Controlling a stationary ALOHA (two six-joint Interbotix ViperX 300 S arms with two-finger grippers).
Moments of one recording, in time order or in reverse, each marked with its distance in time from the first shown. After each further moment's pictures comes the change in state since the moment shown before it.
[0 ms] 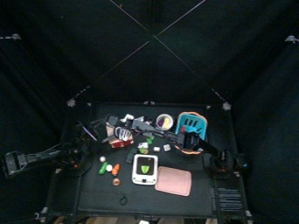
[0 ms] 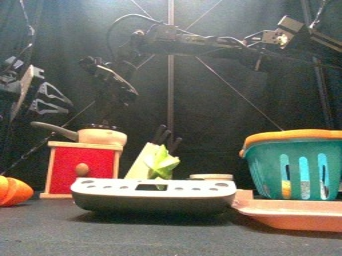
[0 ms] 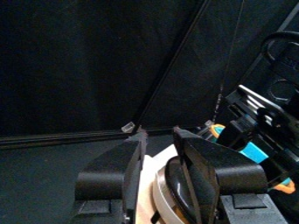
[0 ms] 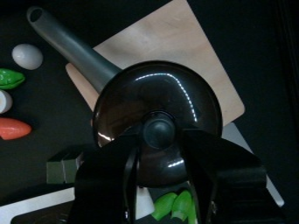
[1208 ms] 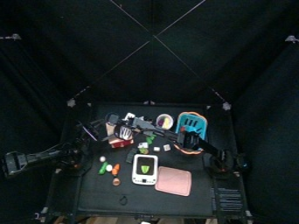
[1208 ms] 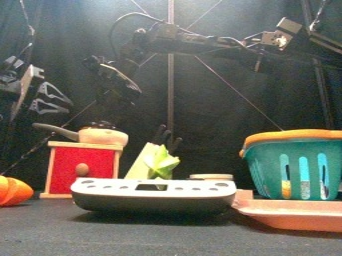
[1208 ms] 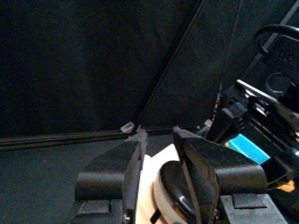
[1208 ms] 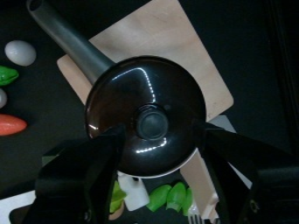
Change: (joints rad) left arm 0.000 0.000 0.000 0.011 0.000 0.002; right arm -0.009 0.002 -0.052 -0.014 0.064 -0.002
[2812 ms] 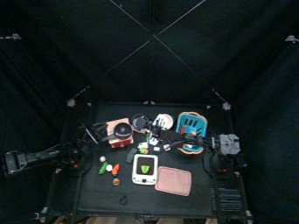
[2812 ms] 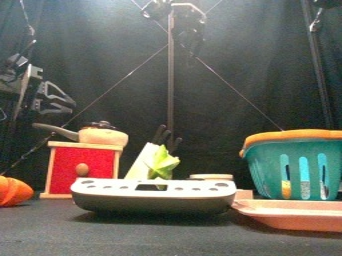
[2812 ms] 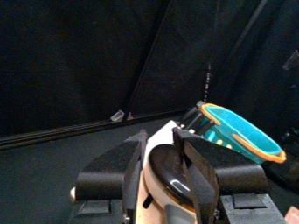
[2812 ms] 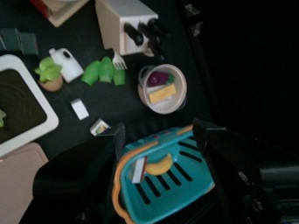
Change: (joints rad) left arm -0.049 0.000 -0.003 0.199 0.049 -0.003; right arm 0.241 -0.735 0.821 -0.456 0.229 0.278
